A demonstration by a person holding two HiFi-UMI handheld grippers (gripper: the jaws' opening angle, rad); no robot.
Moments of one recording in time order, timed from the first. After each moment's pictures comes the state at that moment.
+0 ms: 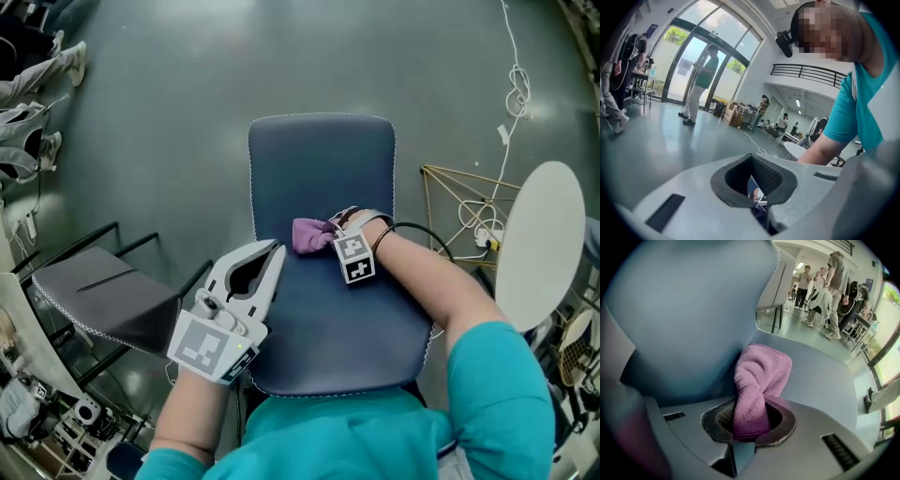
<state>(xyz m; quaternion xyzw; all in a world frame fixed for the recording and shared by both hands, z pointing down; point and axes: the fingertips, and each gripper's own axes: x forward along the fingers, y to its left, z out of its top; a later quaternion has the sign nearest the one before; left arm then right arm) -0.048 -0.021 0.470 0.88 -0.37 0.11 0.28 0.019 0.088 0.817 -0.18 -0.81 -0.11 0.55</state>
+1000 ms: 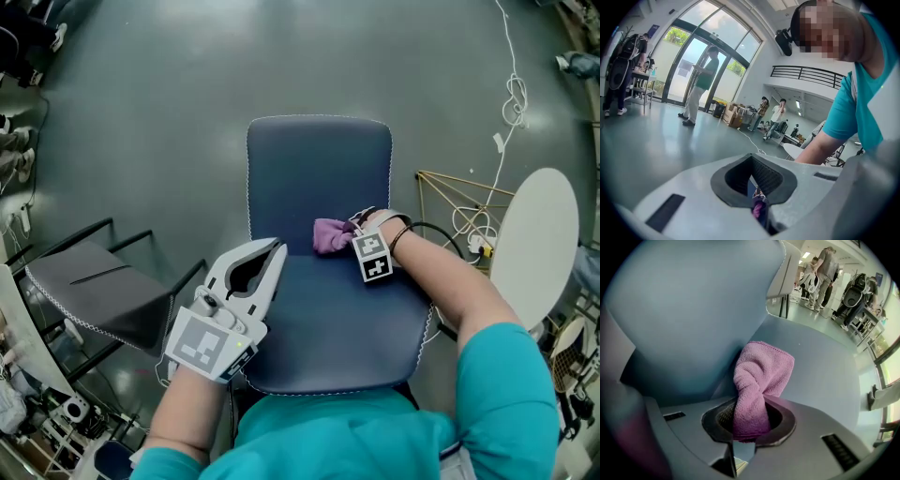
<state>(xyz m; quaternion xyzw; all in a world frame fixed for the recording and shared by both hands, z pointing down) -0.041 -0.017 0.468 0.88 -0.37 0.10 0.27 0.092 0.088 0.821 -0.21 -0.77 -0.11 0.60</state>
